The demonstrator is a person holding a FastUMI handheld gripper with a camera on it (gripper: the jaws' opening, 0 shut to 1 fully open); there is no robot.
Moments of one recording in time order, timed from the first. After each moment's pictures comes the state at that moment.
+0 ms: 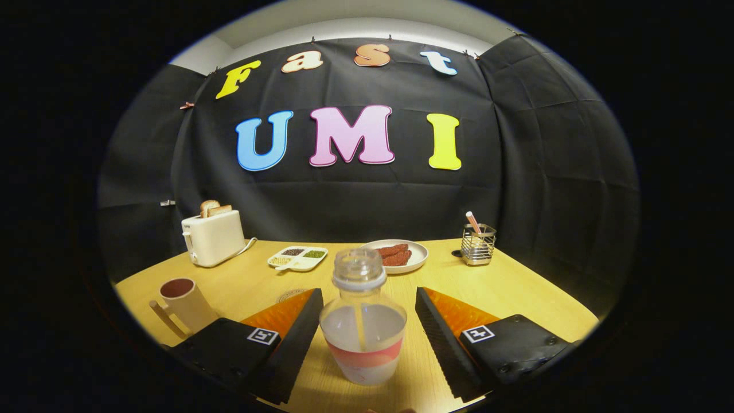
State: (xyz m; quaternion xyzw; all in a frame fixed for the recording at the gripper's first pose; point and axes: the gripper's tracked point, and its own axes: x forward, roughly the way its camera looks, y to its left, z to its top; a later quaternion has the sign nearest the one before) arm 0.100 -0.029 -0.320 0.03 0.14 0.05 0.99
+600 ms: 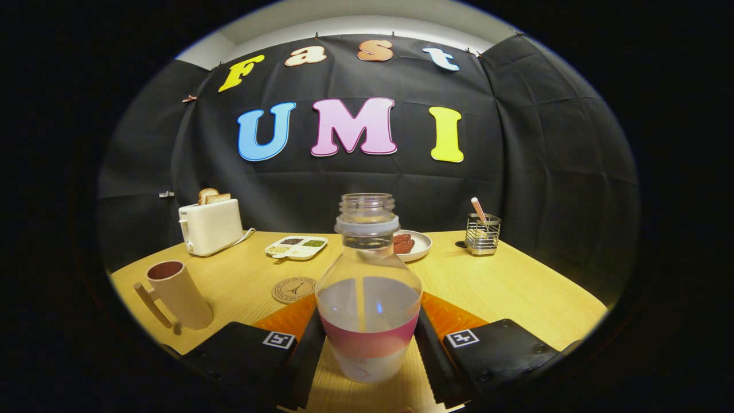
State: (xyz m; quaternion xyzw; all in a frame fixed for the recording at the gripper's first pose) arm 0.106 -0.024 -0.339 0.03 0.13 0.05 0.99
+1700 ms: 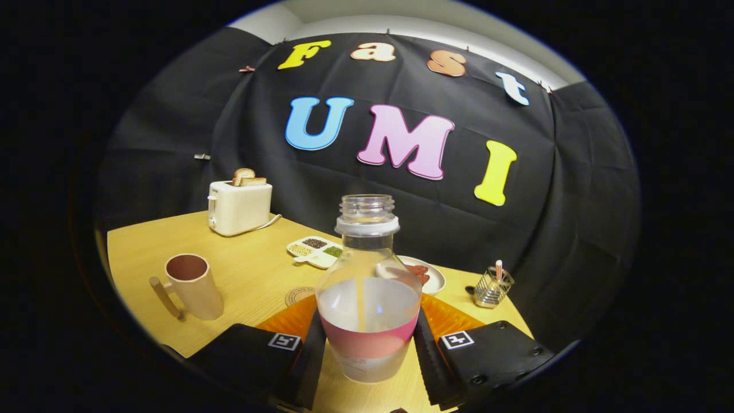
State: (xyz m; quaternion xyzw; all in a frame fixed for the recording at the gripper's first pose) arm 0.123 0.025 -0.250 -0.14 0.12 0.17 0.97
